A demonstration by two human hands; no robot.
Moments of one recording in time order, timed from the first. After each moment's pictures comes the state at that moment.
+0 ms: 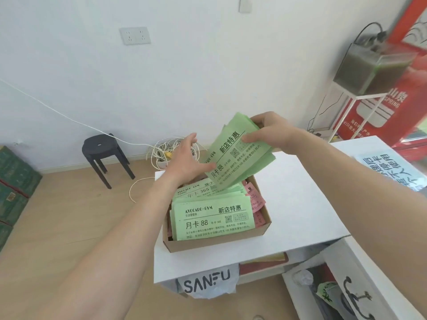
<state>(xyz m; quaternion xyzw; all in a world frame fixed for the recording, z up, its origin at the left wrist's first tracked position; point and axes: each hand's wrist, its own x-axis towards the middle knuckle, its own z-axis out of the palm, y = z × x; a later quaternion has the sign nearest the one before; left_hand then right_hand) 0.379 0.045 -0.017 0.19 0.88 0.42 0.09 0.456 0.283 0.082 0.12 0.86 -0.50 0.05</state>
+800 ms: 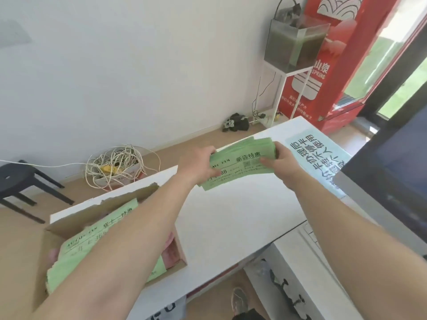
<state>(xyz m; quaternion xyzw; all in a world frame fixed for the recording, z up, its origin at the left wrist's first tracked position) 0.396 0.365 -0.053 0.39 0.90 0.17 0.11 0.559 0.560 -0.063 0.33 0.73 -0.59 -0.13</state>
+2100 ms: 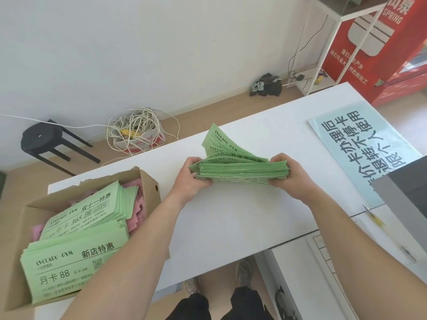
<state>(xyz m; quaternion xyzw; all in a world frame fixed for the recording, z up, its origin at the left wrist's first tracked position) 0.417 0.366 -0.186 0.08 0.78 0.54 0.29 0.564 0.635 -0.197 0.20 0.76 -0.62 -0.01</state>
